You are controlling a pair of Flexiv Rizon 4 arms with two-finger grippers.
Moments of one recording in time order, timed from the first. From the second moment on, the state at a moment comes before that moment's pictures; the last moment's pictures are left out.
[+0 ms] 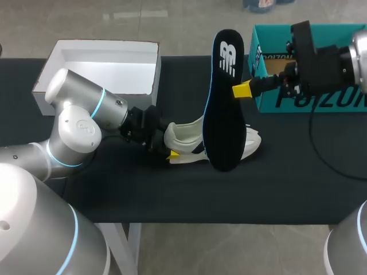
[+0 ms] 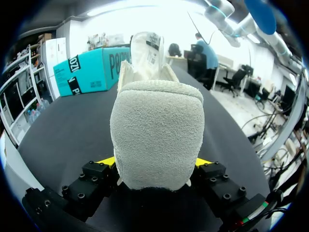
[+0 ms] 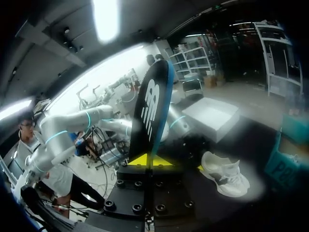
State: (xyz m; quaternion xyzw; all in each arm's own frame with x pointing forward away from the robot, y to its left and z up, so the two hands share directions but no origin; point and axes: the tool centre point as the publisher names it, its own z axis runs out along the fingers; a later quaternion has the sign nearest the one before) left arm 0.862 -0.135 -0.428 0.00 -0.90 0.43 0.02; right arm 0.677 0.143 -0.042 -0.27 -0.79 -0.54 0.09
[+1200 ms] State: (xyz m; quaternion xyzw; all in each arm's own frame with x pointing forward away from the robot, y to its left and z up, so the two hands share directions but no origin) left arm 0.869 -0.128 -0.409 0.03 -0.95 0.32 -0.02; right arm 0.677 0.144 -0.042 -0.27 -0.79 -0.54 0.09
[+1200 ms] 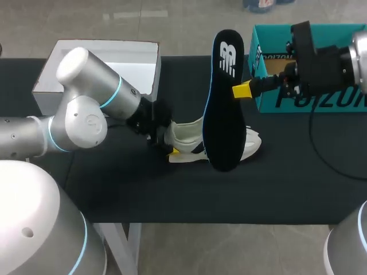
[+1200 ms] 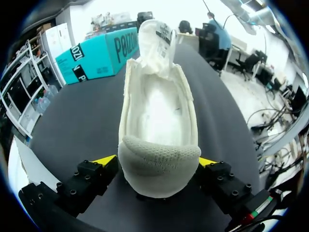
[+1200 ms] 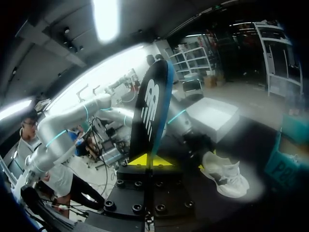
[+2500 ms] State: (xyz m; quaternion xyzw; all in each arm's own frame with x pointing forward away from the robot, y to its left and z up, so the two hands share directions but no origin) left arm 0.854 -0.130 -0.317 -0.02 -0.99 0.10 -0.08; right arm 0.677 0.144 -0.042 -0.27 -0.79 -0.54 0.09
